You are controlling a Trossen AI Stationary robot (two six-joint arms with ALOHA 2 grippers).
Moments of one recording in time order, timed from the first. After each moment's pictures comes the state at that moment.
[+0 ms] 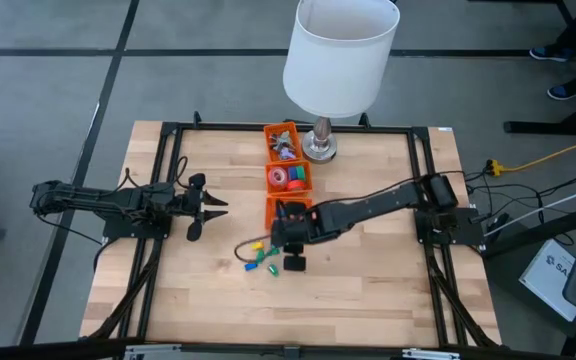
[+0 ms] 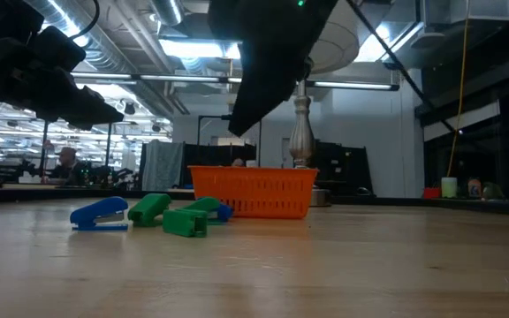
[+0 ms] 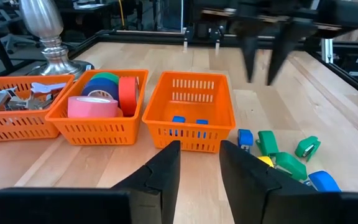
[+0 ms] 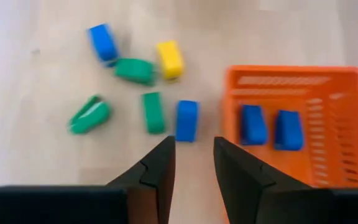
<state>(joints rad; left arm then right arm) 0.01 0.26 0.01 0.03 -0.08 -0.06 0.23 2.03 1.62 -0.68 0.17 0.19</state>
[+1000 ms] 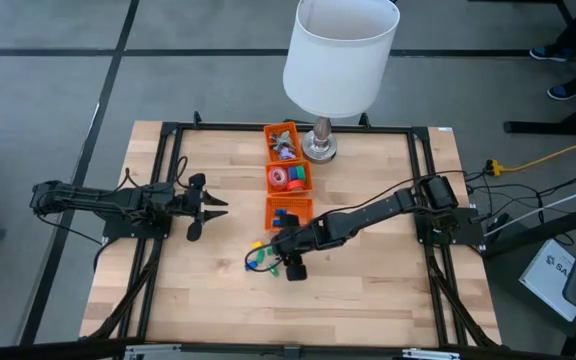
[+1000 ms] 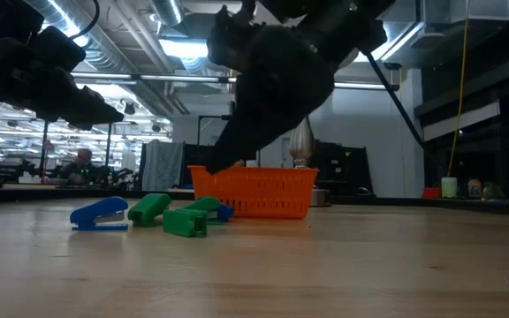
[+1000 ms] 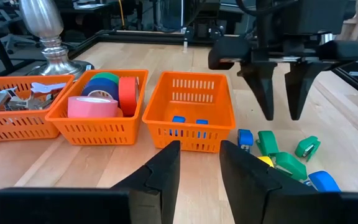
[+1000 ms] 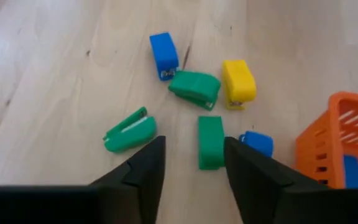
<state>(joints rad) 0.01 0.26 0.01 0.03 -0.08 -0.06 0.25 2.03 1.34 -0.18 0.06 0.07</state>
